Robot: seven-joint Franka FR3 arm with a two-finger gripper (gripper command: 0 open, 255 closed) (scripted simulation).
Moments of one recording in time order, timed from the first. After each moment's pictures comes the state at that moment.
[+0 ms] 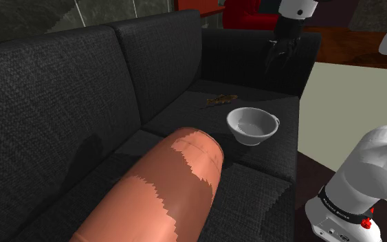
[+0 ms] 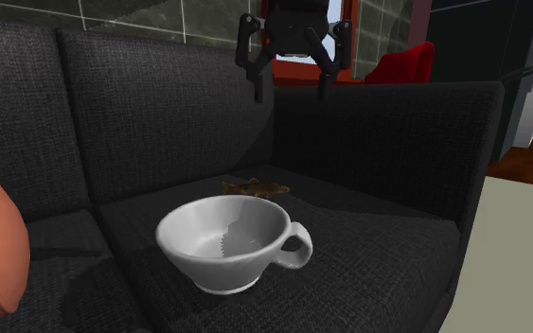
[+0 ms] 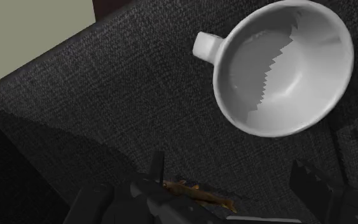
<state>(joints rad) 0.00 -0.74 -0.01 -2.26 -0.02 1.68 0.09</state>
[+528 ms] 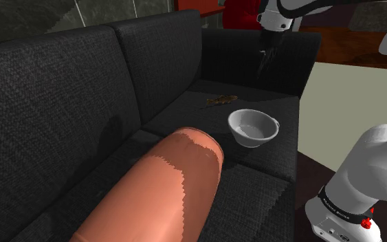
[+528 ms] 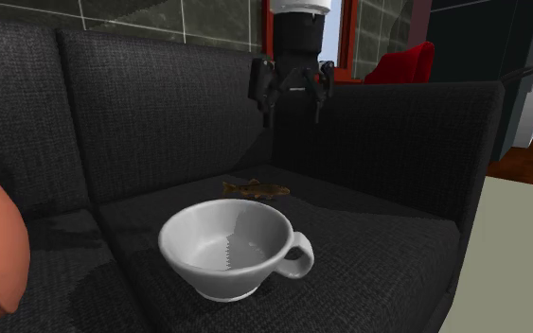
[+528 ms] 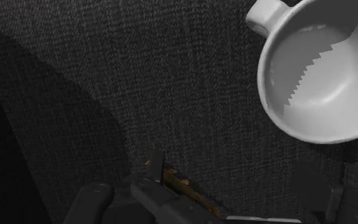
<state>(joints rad) 0.07 -0.55 -0.12 -2.22 -0.06 1.79 -0.25</state>
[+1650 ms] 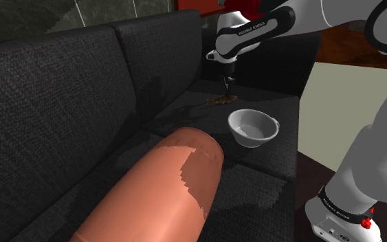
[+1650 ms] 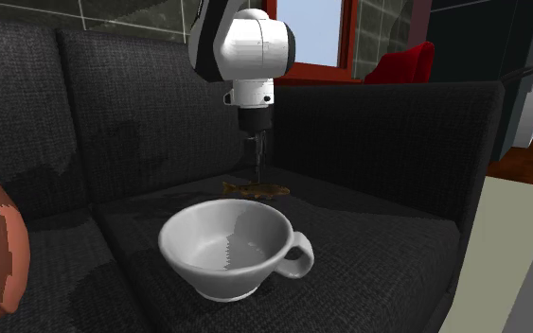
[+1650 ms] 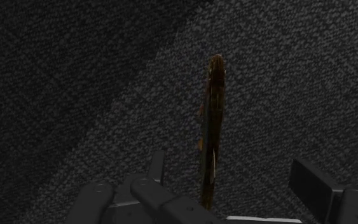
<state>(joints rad) 0.21 0.06 -0.23 -1.95 -0.03 2.01 -1.15</state>
